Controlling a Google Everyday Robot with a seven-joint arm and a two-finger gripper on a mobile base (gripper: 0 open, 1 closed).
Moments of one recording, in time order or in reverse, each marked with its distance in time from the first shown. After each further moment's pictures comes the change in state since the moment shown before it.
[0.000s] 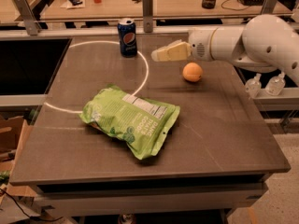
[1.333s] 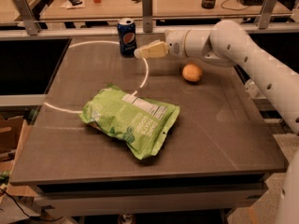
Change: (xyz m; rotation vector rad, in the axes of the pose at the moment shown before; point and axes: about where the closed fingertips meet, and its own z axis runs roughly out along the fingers) arm 0.010 -0.016 0.101 -0.109 -0.054 0.025
